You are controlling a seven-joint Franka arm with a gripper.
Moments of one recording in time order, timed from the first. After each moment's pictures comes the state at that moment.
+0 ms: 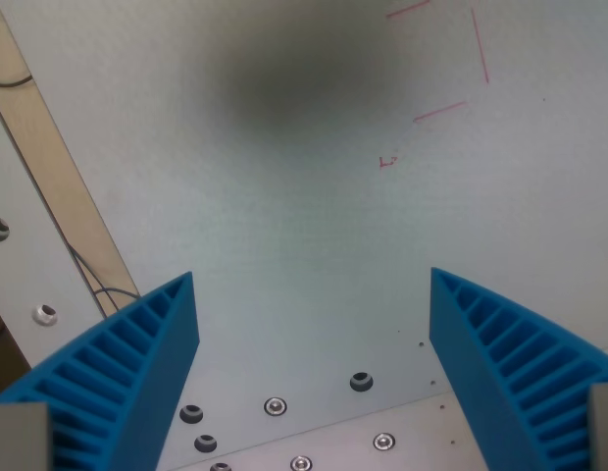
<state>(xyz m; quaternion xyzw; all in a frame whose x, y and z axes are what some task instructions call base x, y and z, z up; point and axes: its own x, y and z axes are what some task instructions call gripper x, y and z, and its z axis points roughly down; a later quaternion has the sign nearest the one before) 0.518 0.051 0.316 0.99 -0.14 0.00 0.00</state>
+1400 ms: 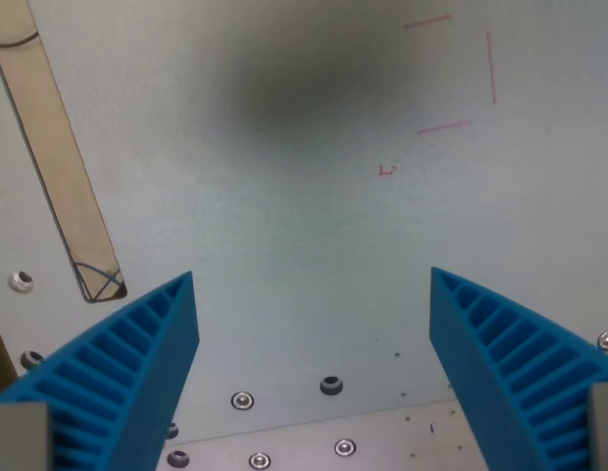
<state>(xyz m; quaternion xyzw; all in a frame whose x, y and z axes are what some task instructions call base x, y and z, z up) 0.517 0.051 0.316 1.00 -0.07 0.00 0.00</state>
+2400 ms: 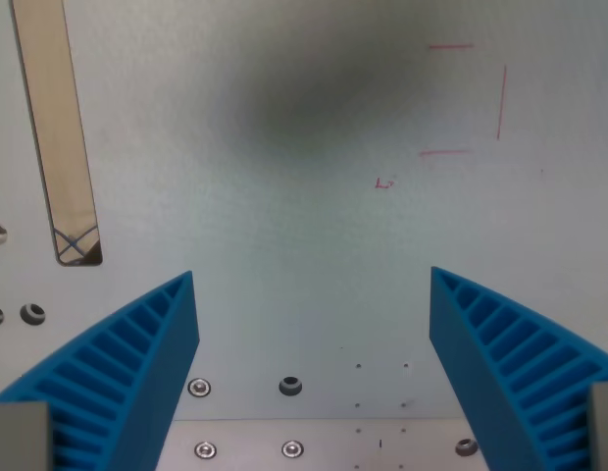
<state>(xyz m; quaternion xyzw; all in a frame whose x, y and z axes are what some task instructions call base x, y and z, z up) 0.517 0.051 0.316 1.00 0.02 0.00 0.00</state>
